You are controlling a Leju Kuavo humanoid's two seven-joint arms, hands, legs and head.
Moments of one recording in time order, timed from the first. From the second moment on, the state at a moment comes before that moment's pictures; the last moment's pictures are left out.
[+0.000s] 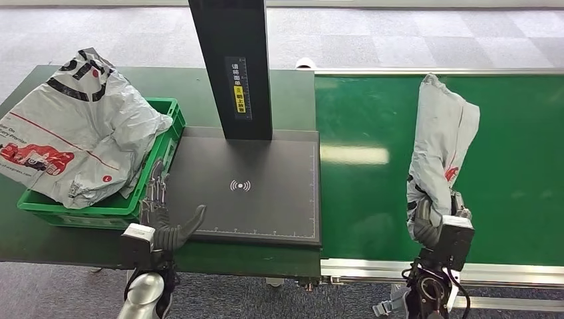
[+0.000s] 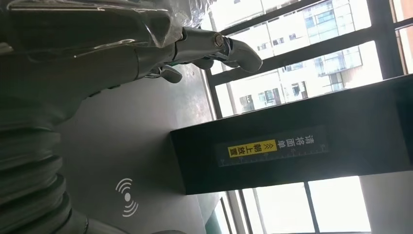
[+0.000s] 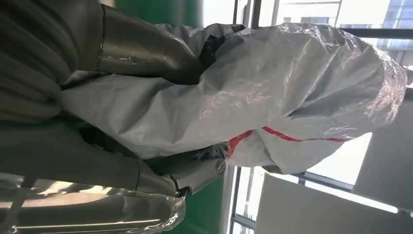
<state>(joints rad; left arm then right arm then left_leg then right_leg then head) -0.10 -0.16 -0.08 -1.32 -0.19 0.21 -0.68 -0.15 0.16 -0.15 -1.25 0.25 -0.21 -0.55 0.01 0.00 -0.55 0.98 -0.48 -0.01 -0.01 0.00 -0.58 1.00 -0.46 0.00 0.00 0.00</state>
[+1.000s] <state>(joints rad) -0.14 -0.17 -0.08 -1.32 -0.05 0.26 -0.69 -0.17 0.14 0.39 -1.14 0.94 -0.14 -0.39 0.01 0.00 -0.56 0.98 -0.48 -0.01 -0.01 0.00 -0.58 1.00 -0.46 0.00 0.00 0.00</state>
